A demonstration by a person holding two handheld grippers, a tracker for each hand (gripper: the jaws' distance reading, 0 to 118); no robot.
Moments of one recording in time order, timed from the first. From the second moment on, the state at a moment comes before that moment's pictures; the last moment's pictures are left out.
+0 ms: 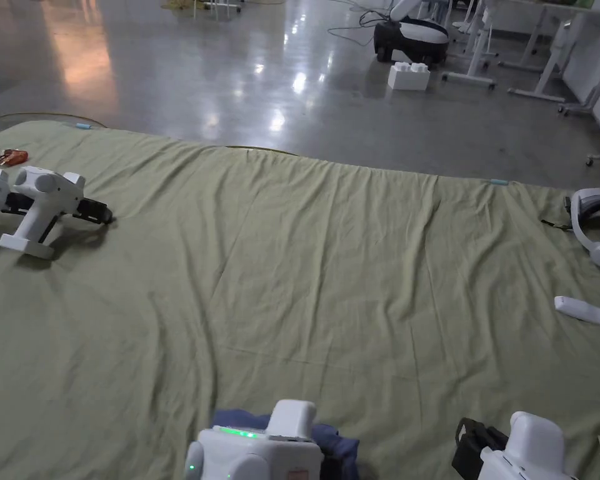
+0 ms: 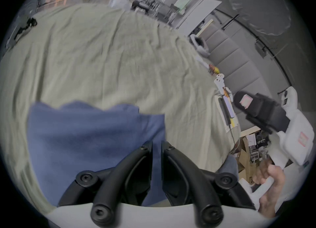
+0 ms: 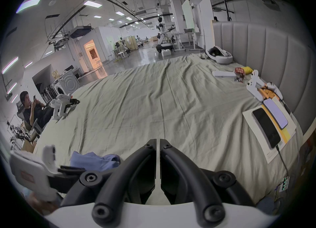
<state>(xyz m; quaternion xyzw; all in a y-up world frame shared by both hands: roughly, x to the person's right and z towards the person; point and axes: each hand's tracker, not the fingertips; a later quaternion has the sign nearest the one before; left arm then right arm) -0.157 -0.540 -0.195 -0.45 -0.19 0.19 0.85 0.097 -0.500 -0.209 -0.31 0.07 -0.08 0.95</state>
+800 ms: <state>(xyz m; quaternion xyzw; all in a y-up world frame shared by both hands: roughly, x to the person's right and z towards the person) -0.255 -0.425 -0.158 -0.03 0.11 -0.01 0.99 0.028 -0.408 -0.199 -0.04 0.05 -0.04 1.00</state>
